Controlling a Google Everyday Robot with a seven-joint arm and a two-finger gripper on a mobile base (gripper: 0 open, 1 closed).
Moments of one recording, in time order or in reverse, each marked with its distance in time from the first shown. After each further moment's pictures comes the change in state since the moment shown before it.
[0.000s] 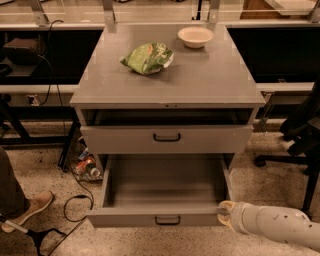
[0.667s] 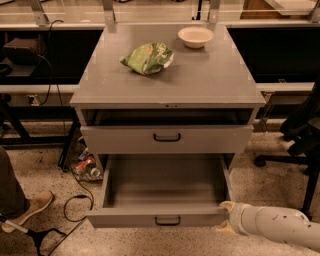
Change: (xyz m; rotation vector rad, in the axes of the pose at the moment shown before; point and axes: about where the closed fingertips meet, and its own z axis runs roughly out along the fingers) arm -0.001 0.001 0.002 -0.004 -0.002 -0.001
